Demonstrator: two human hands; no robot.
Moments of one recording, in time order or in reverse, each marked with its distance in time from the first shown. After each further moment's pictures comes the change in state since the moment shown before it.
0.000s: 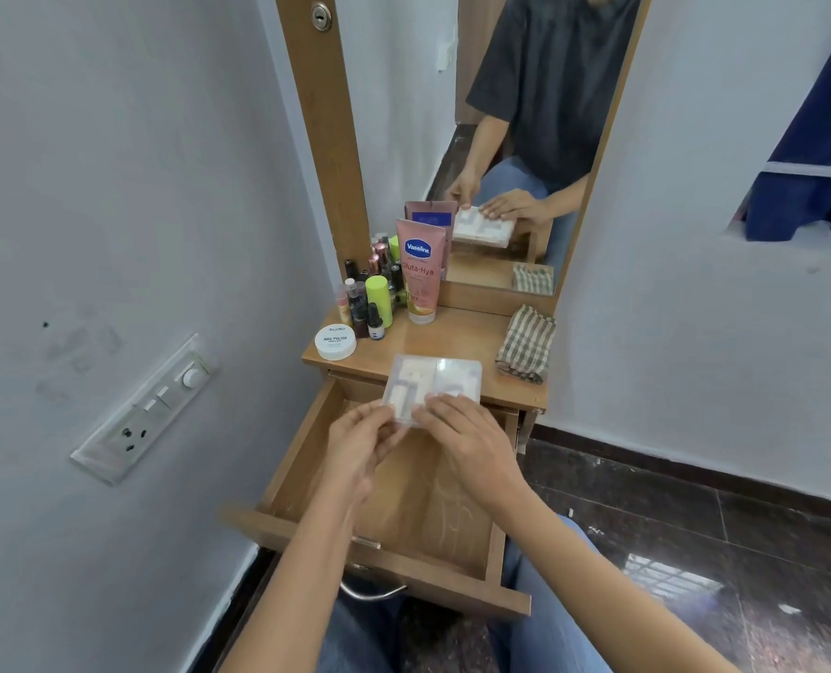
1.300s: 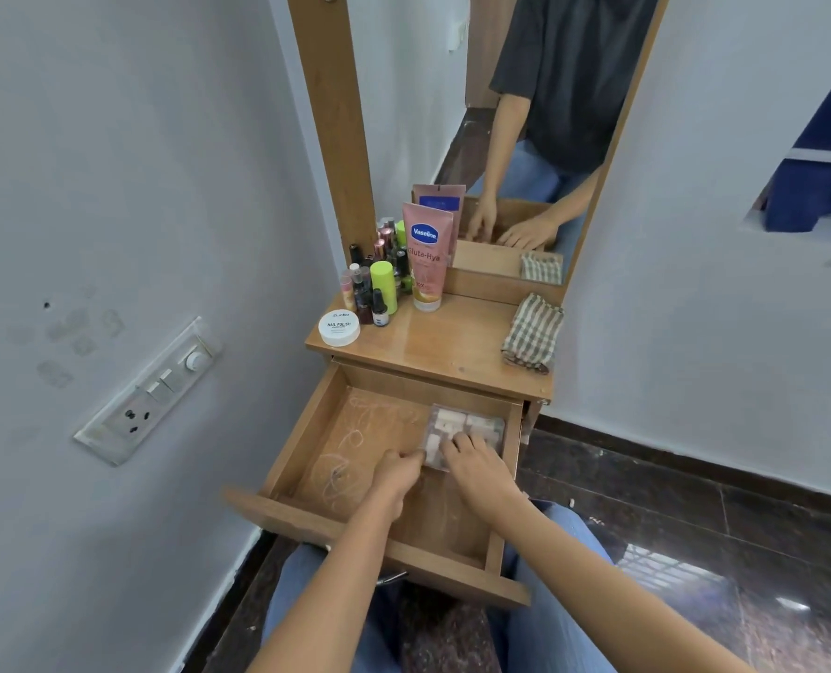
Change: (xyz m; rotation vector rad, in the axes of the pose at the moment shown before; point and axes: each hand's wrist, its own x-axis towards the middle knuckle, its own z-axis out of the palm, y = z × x) left_hand 0.060 -0.109 -0.018 0.653 0.051 -0.252; right_hand -0.037 0.007 0.033 -0.140 -0.774 0.207
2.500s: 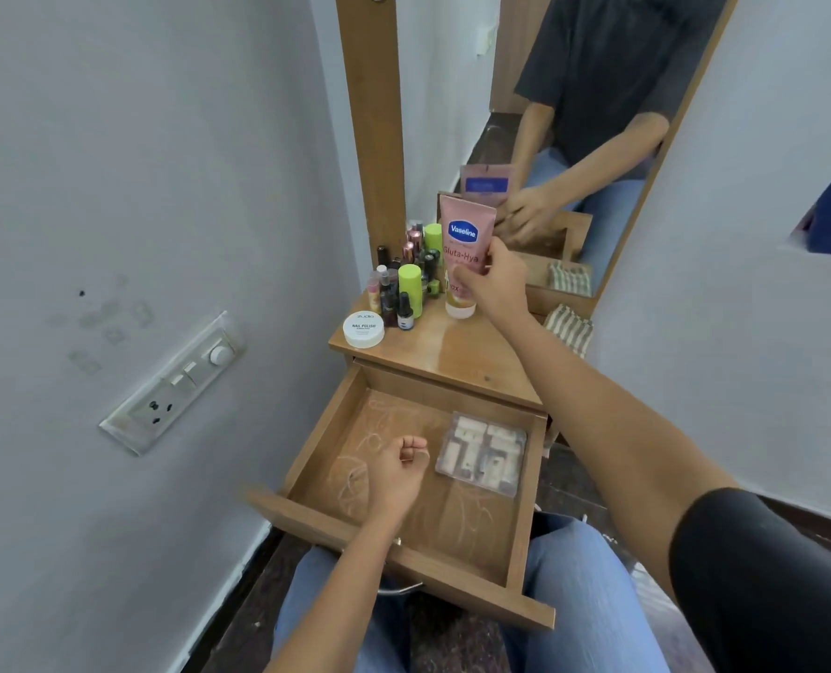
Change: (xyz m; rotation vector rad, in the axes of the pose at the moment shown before) left_hand -0.036 0.010 -0.031 0.120 0.183 0.446; right_hand 0.157 0.034 -0.166 0.966 0.620 0.256
